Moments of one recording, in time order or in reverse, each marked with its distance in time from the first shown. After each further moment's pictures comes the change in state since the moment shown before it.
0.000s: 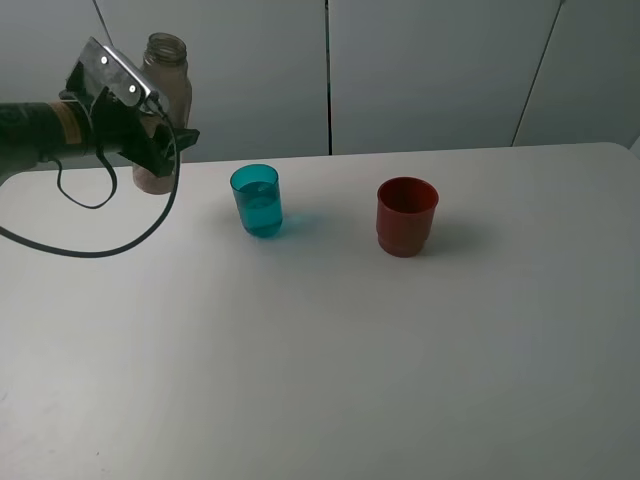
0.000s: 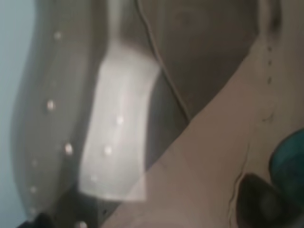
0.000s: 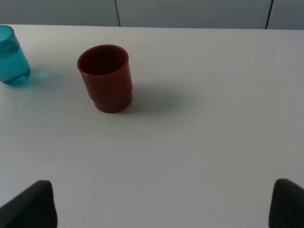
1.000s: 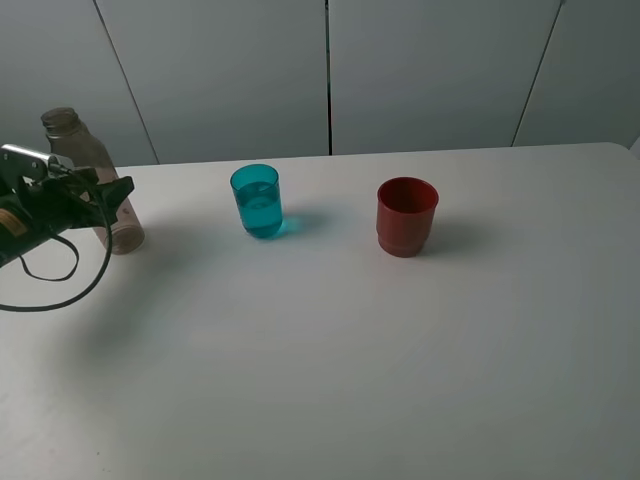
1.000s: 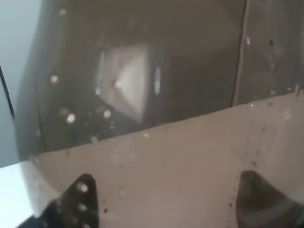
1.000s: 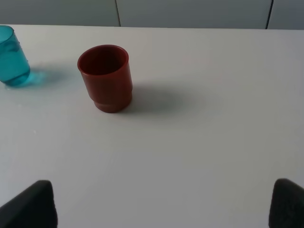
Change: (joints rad) left arm 0.316 0.342 0.169 -0.167 -0.573 0.038; right arm 0.000 0.000 0.000 0.000 0.000 0.000
